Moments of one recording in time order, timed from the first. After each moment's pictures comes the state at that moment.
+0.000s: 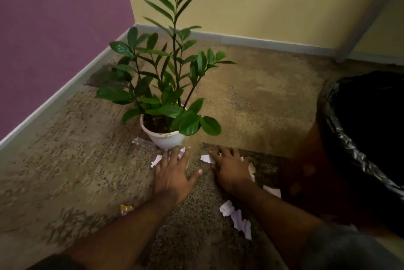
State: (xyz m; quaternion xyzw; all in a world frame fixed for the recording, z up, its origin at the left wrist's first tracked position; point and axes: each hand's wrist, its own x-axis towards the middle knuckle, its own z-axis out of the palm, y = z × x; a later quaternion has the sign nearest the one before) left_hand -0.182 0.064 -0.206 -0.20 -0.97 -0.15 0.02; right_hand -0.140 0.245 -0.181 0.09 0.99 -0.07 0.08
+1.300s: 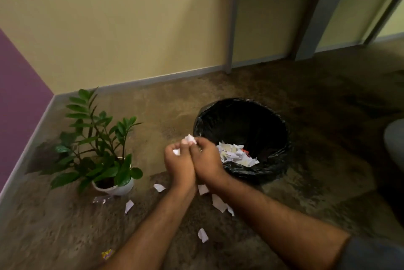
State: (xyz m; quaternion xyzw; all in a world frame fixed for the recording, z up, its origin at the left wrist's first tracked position) left_hand -0.050 0.223 0.084 0.02 -0.70 -0.70 -0.10; right_hand -0.011 0.264 0.099 0.33 0.72 -0.56 -0.25
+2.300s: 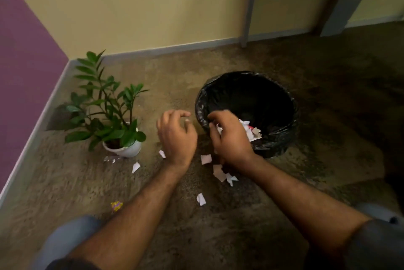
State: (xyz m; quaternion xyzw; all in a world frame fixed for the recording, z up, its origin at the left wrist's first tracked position) left_hand -0.044 0.198 0.080 -0.22 -0.85 -0.45 0.15; right_hand 0.051 0.303 0.090 0.16 0.90 -0.28 -0.28
